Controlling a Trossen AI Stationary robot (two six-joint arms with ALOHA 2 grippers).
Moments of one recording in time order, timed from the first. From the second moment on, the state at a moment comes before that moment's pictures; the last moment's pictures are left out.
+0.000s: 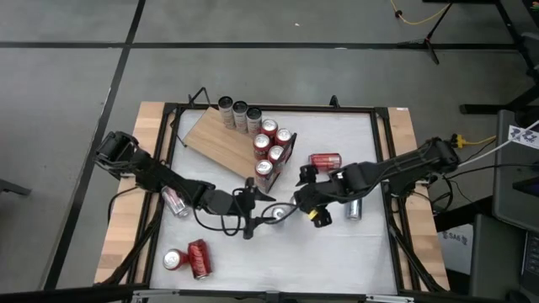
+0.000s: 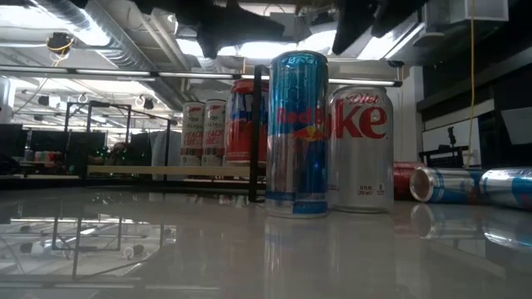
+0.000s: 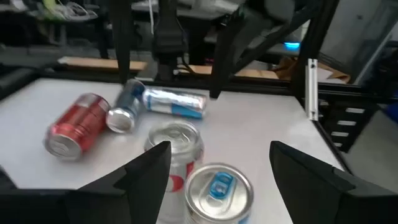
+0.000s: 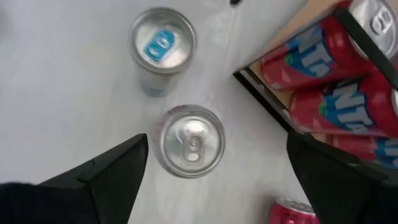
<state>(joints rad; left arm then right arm) -0.39 1.59 0.82 0.53 -0.42 -0.18 0.33 1.59 1.44 -0.94 0.20 -0.05</state>
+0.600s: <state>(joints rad) -0.44 1.68 0.83 0.54 -0.54 -0.15 0.33 1.57 1.34 -0.81 0.19 -0.03</state>
